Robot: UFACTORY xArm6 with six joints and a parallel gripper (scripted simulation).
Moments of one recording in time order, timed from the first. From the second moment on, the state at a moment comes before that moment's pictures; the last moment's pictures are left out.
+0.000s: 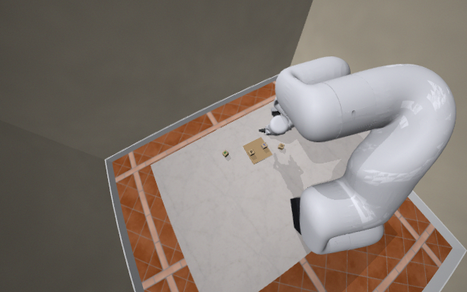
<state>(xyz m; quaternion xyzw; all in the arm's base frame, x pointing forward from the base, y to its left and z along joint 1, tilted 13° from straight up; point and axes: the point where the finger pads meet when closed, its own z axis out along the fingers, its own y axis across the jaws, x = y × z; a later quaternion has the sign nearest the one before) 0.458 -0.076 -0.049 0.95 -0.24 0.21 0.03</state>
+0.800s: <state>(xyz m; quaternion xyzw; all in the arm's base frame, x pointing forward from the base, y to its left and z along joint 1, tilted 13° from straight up) 0.419 -0.089 -0.044 0.98 0.14 0.13 -0.04</state>
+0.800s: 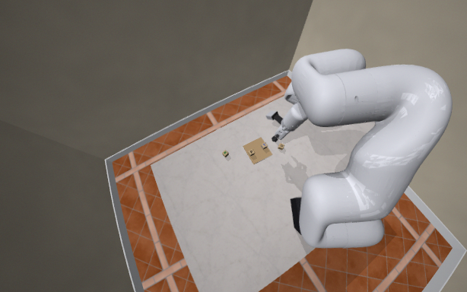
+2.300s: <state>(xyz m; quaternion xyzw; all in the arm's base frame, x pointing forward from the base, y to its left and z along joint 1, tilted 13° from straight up) 0.378 -0.114 -0.049 0.98 0.13 0.07 -0.10</state>
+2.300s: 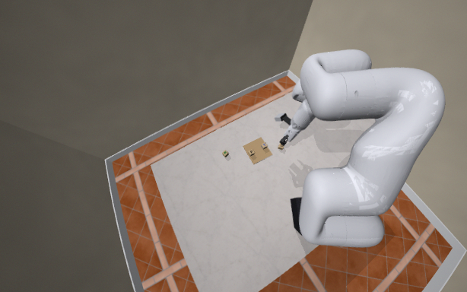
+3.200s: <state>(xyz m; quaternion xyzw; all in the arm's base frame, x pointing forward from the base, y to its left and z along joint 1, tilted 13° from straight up) 0.381 -0.110 -0.073 0.96 -0.27 0.02 -0.12</state>
